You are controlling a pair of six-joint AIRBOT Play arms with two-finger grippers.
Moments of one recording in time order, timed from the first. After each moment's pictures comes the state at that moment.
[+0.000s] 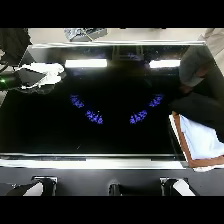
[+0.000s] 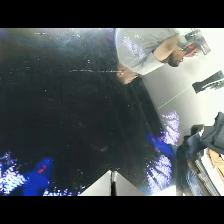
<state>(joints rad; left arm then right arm) 0.23 -1.11 1.35 0.64 -1.20 -1.10 -0.98 -1.13 1.49 -1.11 1.73 1.29</state>
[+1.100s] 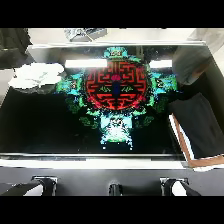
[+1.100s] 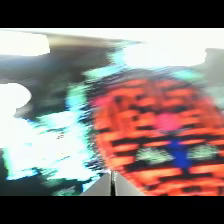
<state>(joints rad) 0.04 -1.18 1.66 1.31 -1.08 -1.47 -0.58 -1.02 1.61 -1.35 1.12 1.07</state>
